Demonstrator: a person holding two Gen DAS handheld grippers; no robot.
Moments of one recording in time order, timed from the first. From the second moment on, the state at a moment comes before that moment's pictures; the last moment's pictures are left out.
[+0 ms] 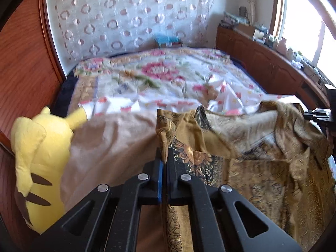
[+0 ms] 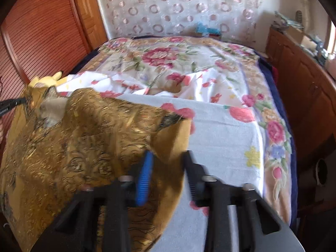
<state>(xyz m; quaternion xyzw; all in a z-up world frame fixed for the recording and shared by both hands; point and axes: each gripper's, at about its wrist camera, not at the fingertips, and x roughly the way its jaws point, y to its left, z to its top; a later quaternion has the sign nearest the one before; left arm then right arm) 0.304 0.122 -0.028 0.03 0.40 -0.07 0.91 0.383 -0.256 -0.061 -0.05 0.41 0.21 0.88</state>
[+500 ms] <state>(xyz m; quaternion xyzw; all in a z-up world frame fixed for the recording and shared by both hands) 0.273 0.140 0.043 0.01 0.29 -0.02 0.96 0.351 -0.234 0.063 -0.08 0.23 0.19 0.95</state>
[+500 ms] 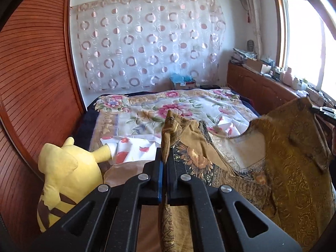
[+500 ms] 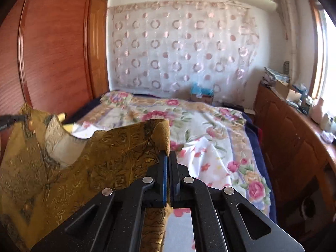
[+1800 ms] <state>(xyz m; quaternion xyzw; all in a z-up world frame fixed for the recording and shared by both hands) -0.024 0.140 0.002 -0.02 0.27 -0.07 0.96 0.065 -0.348 -0.001 -0.04 0.30 0.23 0.93</state>
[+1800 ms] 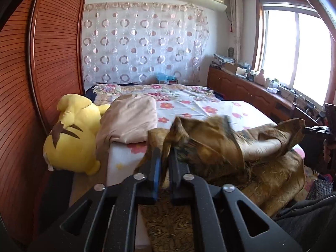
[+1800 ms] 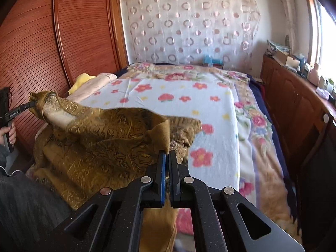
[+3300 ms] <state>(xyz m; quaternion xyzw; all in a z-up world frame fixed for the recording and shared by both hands) 0.083 0.148 -0.066 -0.02 0.39 -0.05 0.92 0.204 -0.284 0.010 -0.05 0.39 0.17 0.91</state>
